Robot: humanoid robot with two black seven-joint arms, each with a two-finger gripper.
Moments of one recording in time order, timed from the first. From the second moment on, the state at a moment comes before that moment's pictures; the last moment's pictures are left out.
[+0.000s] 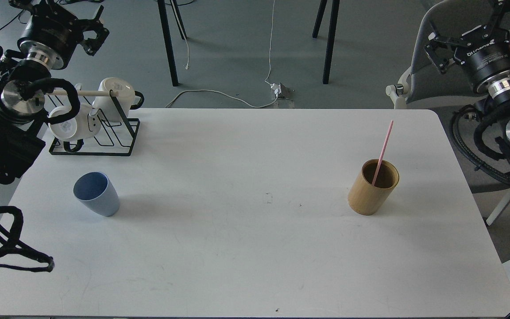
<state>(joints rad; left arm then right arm) -1.05 0.33 -0.78 -0.33 -0.22 -0.49 -0.13 0.79 -0.44 1.04 0.71 0.21 0.47 0.08</state>
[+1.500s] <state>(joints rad) -0.77 1.11 -0.59 -1.27 1.26 -0.49 -0.23 0.71 -0.50 1.08 0.80 0.21 0.49 0.09</state>
